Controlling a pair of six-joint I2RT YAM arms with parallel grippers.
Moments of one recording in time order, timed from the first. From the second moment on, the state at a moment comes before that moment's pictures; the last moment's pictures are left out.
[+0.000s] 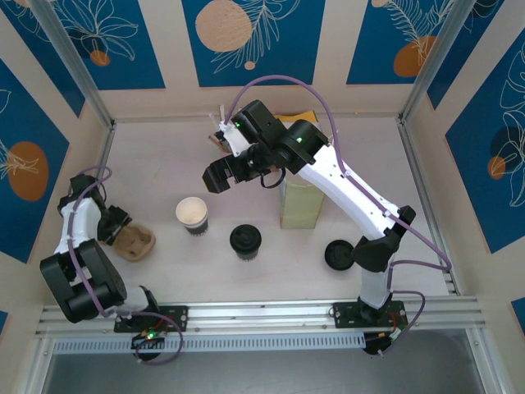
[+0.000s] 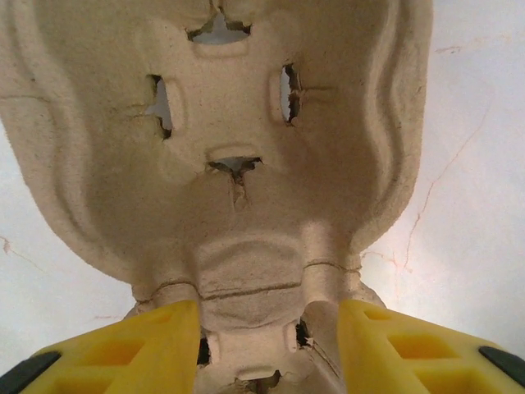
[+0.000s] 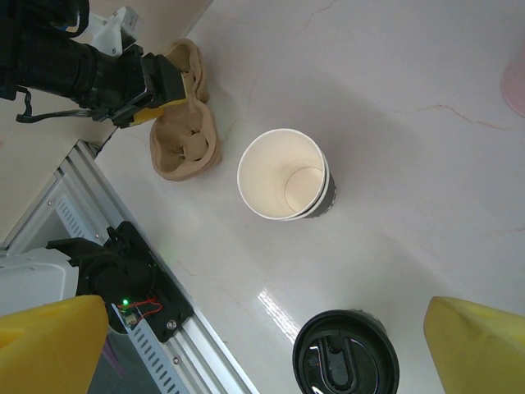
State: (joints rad) left arm 0.46 1.38 0.93 -0.92 0.05 -0.53; right arm 0.89 1.86 2.25 -1.25 -0.25 0.32
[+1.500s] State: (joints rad) left arm 0.46 1.47 0.99 -1.01 0.02 -0.50; right arm 0.73 1.50 1.76 -0.96 -0.24 0.32
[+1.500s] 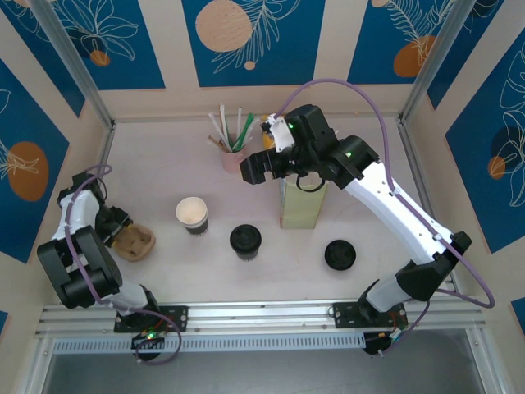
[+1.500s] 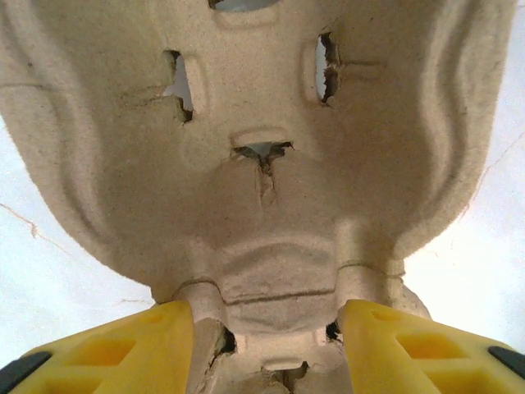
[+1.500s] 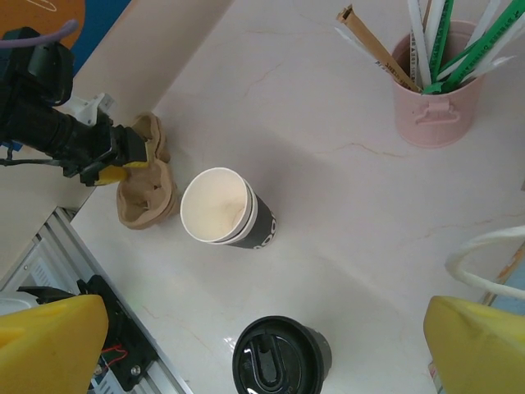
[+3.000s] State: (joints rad) left arm 0.46 1.40 1.03 -1.10 0.01 -0.47; right arm 0.71 1.49 1.69 -0.93 -0.27 0.32
